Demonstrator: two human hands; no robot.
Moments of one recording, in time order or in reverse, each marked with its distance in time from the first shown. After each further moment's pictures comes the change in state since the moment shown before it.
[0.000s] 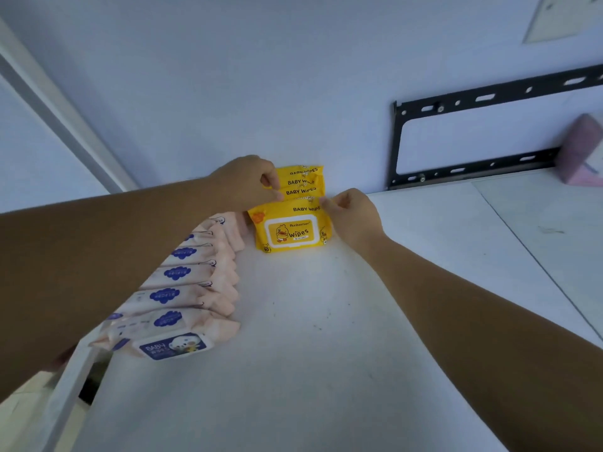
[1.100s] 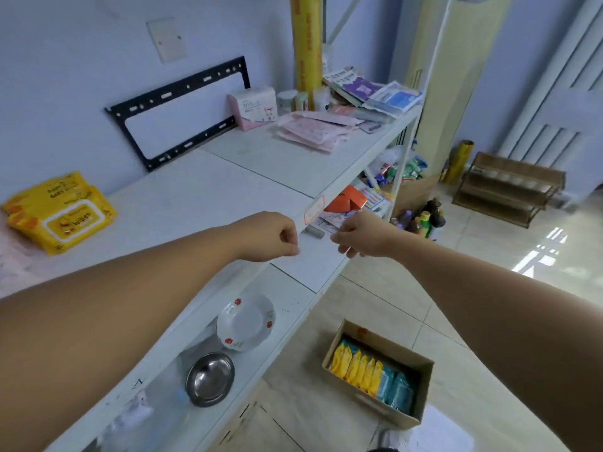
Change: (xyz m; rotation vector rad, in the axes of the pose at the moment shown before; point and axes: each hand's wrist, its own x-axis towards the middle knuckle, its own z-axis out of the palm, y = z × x) left_hand -0.272 0.346 0.117 -0.017 -0.506 0.750; right_hand -0.472 0.135 -0.249 -0.264 0.189 0.442
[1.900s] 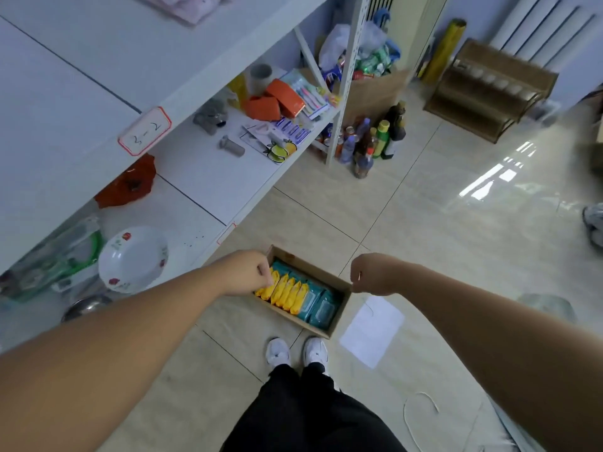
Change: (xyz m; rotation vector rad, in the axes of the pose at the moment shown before) left_hand 0.149 0.121 0.260 -0.215 -0.417 -0.235; right_hand -0.029 0.329 -0.037 -0.483 -0.551 0.291
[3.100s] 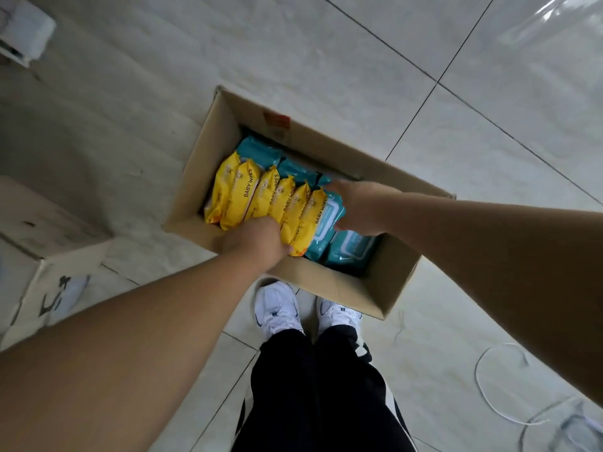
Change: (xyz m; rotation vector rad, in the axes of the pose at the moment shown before) left_hand 0.437 -0.223 0.388 0.183 -0.163 -0.260; right_hand 0.501 0.054 0.289 0.064 -0.169 -0.009
